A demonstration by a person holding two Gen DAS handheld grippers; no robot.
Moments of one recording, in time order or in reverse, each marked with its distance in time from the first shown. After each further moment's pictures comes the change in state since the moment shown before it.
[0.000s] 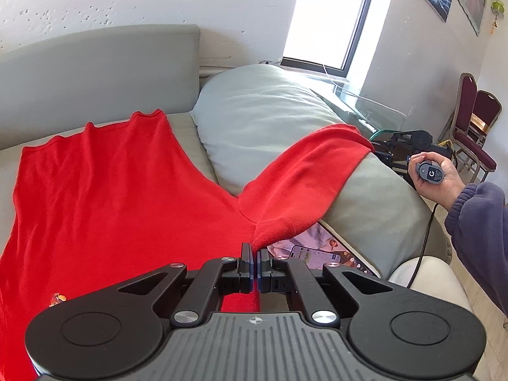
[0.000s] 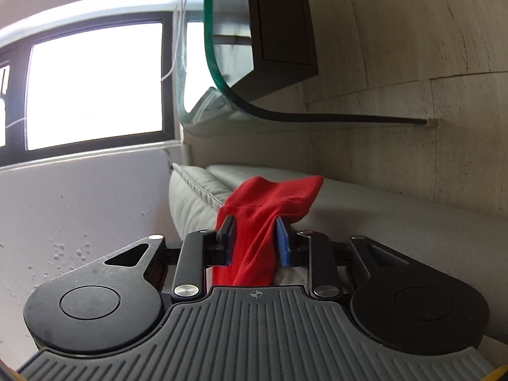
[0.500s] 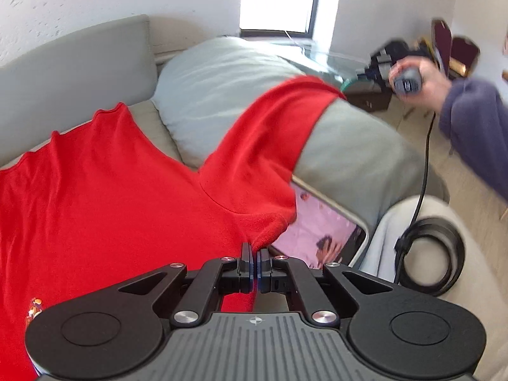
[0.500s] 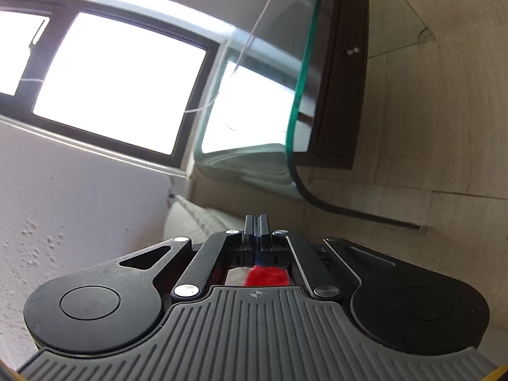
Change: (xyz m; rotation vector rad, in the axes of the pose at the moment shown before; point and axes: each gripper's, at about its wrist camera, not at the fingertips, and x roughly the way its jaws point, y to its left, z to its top) left arm 0.038 -0.052 -0.036 0.256 0.142 0.022; right arm -0.028 0.083 0.013 -0.329 -0.173 -0.140
